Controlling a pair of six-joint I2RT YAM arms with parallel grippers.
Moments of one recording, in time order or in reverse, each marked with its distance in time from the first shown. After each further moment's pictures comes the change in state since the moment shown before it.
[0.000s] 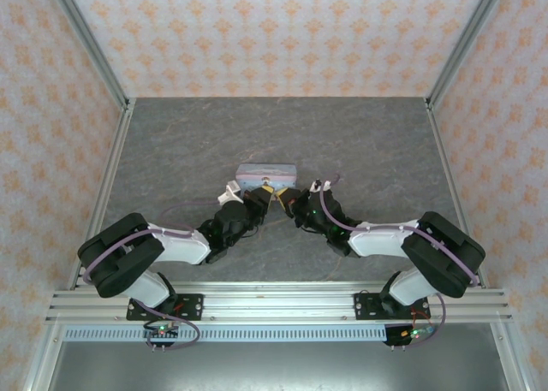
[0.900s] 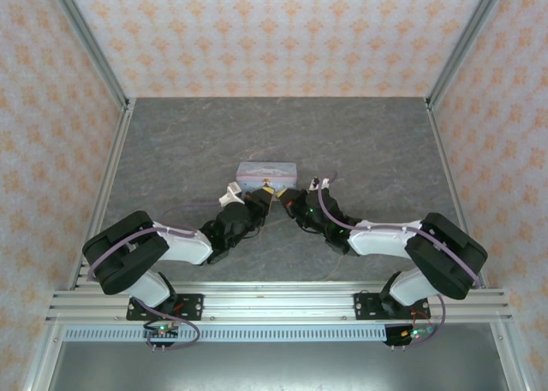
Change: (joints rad) left arm -0.013 0.027 0.000 0.013 -0.016 -0.010; right arm 0.006 -0.013 0.019 -0.091 0.027 -0.121
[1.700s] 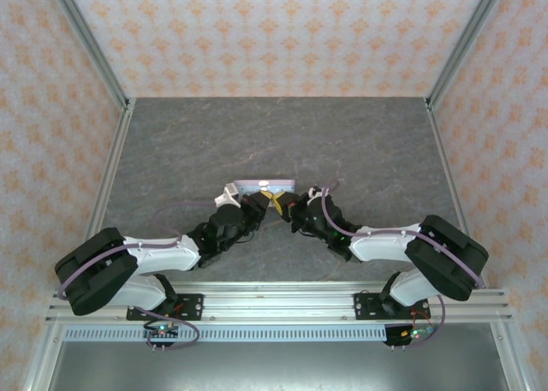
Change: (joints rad) left arm -0.023 -0.202 -0.024 -0.196 0.031 0.064; right arm 0.037 -0.016 -0.051 0.138 -0.029 0.277
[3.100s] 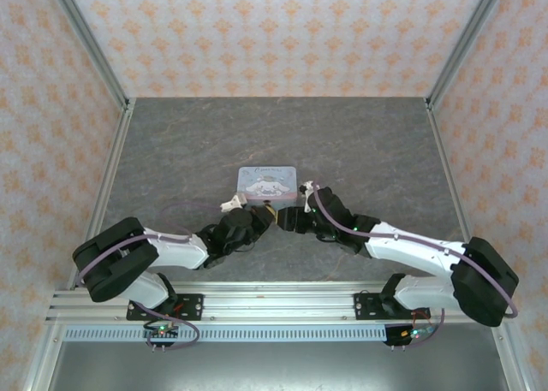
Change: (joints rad) left arm -0.003 0.134 0.002 -0.078 0.081 0.113; right arm -0.006 -0.233 0.147 -0.772 -0.099 -1.028
